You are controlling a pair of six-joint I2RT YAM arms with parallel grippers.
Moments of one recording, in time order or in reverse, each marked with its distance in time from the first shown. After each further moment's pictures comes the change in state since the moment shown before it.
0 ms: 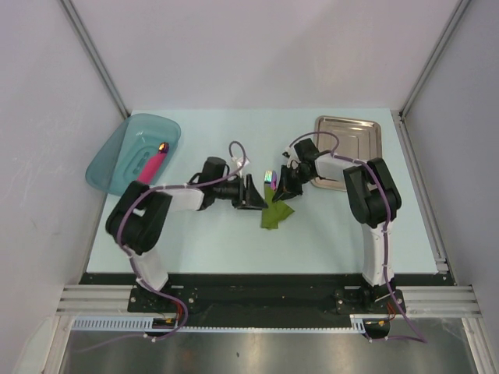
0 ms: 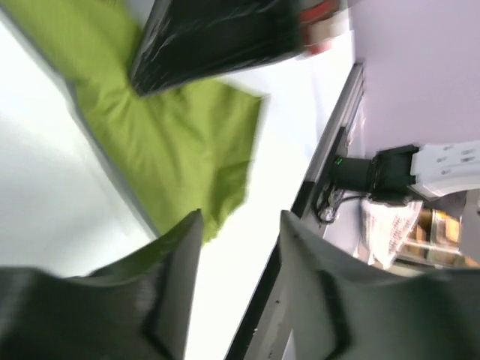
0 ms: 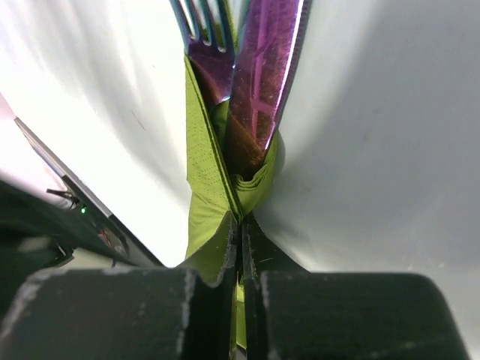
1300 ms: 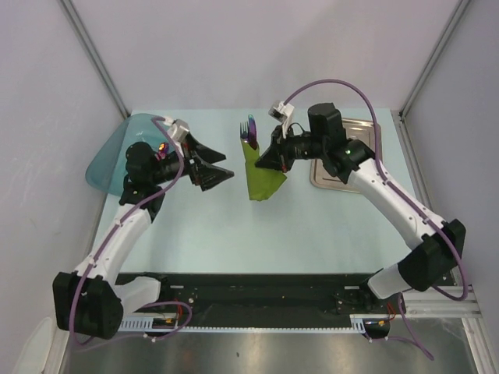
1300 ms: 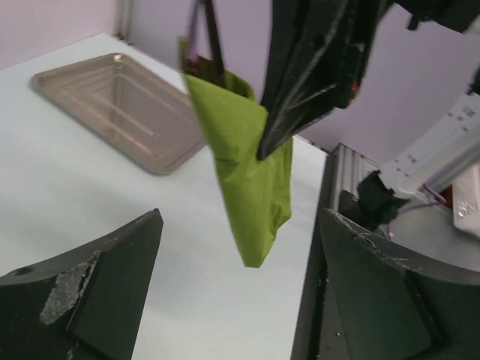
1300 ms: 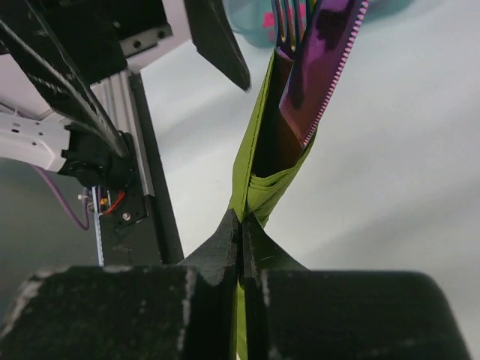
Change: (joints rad) left arm 0.330 -0.716 -0.011 0.039 0.179 0.235; right arm 0.163 -0.616 0.083 0.081 -0.092 -0.389
